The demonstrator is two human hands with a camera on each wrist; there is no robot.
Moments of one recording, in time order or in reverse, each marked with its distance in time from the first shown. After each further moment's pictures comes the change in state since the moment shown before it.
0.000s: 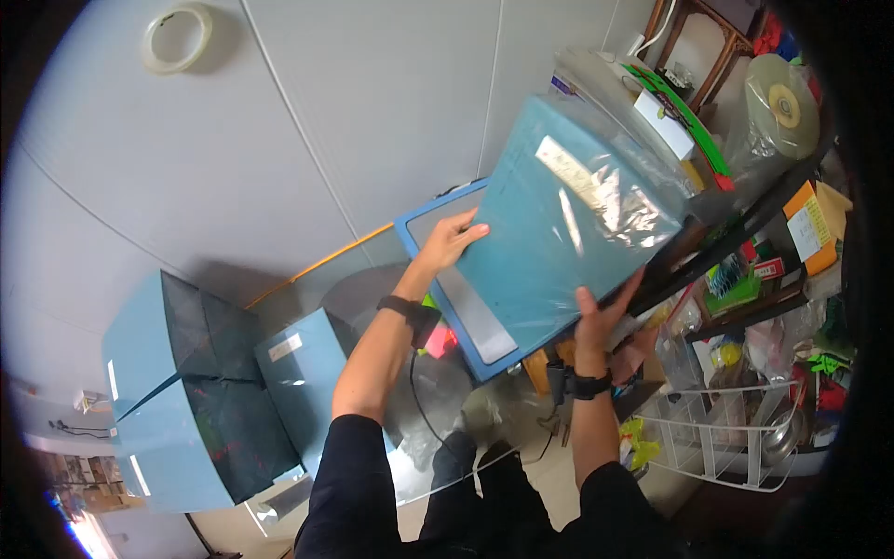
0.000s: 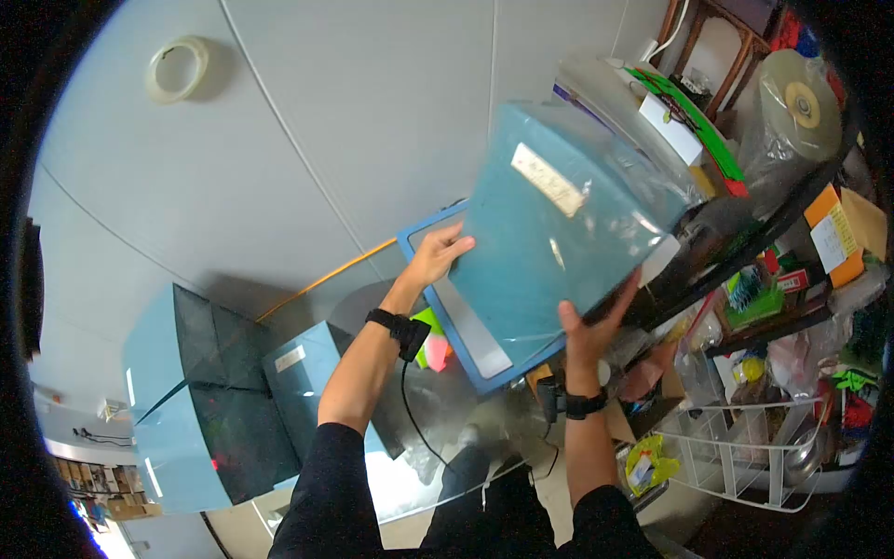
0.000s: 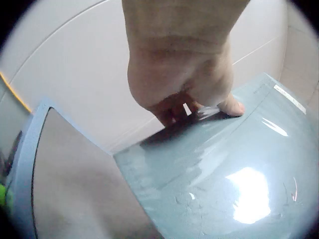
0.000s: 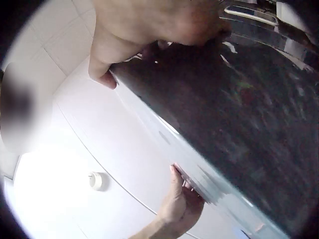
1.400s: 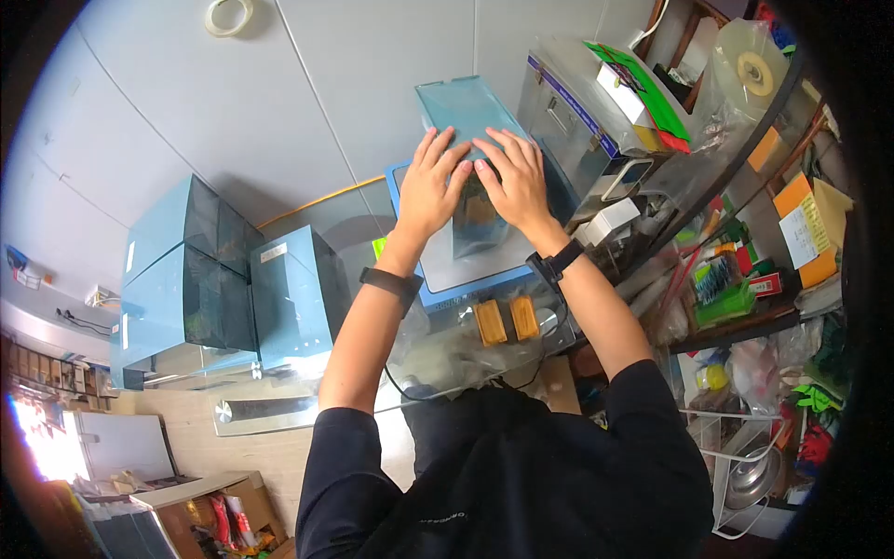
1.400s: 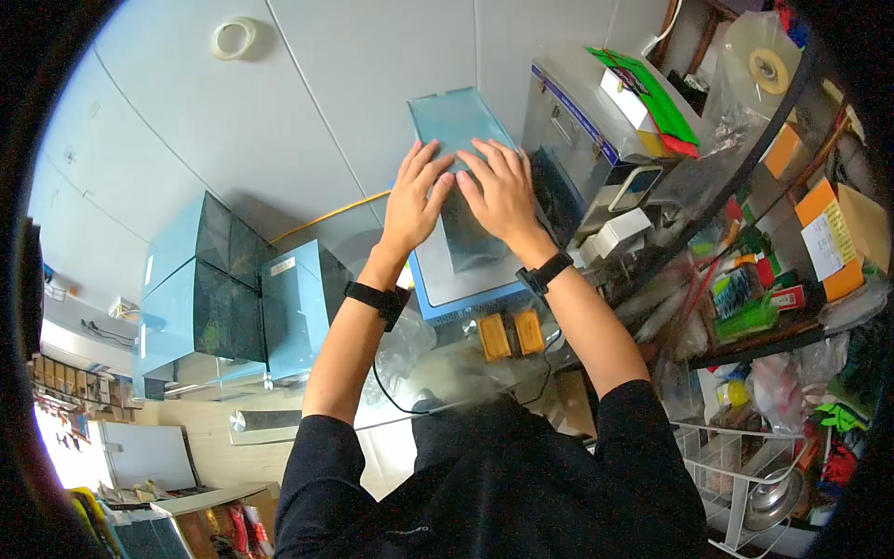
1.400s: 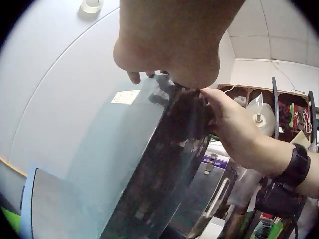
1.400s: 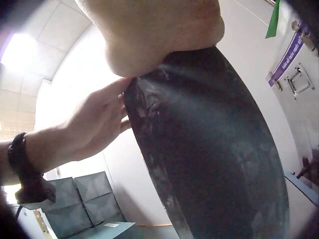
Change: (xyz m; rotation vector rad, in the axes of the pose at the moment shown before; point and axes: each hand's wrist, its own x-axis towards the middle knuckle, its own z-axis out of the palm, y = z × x) left_hand -0.054 0.100 0.167 1.160 0.644 0.528; right_hand 0.093 -0.038 0.002 -0.331 -0.559 -0.851
